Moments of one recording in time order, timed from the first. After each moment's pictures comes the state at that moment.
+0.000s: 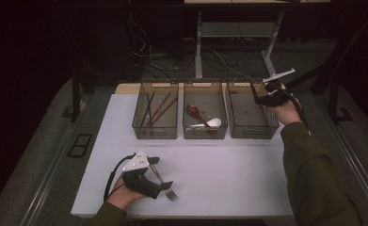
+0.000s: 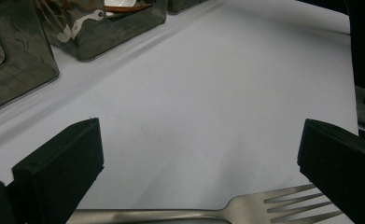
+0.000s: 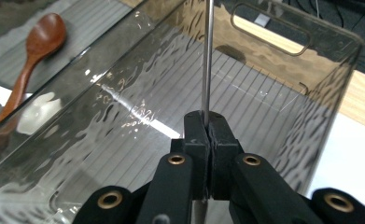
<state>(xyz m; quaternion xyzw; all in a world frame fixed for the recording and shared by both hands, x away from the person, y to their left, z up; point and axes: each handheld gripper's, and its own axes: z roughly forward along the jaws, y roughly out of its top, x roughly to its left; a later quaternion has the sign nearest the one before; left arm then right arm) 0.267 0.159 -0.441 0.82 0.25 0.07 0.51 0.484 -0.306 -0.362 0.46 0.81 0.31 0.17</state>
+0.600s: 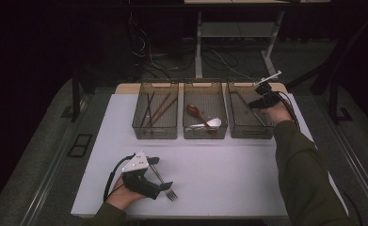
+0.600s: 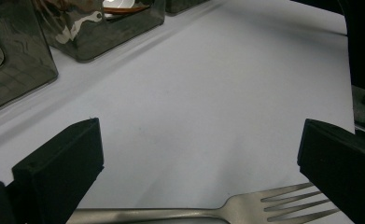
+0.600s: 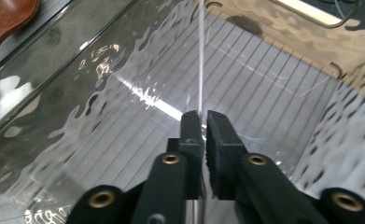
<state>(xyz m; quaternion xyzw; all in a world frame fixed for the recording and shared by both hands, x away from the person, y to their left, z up) 0.265 0.160 -0.440 0.82 0.25 0.07 0.51 0.505 -0.291 -0.388 0.47 0.83 0.27 0.15</state>
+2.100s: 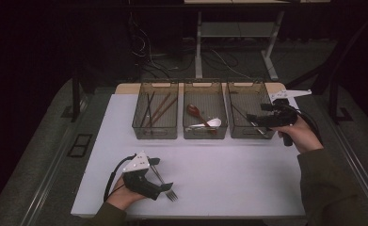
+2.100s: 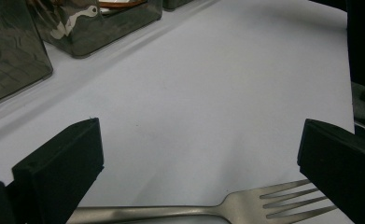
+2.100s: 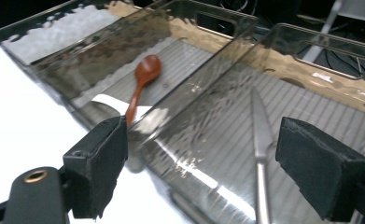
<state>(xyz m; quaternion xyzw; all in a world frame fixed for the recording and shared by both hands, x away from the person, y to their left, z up) 0.265 0.159 -0.442 0.83 0.25 0.07 0.50 0.398 -0.299 -0.357 0.41 0.78 0.45 0.16</state>
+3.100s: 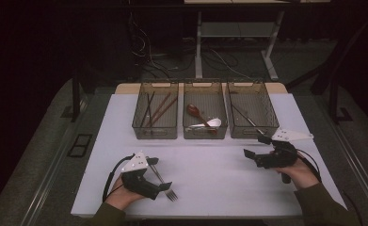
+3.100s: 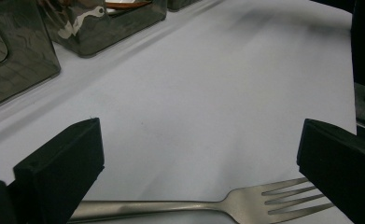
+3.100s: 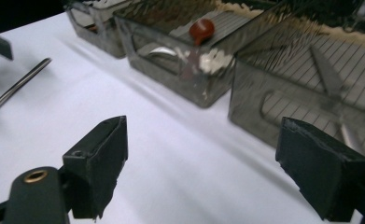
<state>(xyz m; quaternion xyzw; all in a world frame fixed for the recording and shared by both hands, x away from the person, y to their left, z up) 0.264 0.162 -0.440 0.82 0.26 0.07 0.50 0.303 -0.287 -0.409 0.38 0.78 0.47 0.16</state>
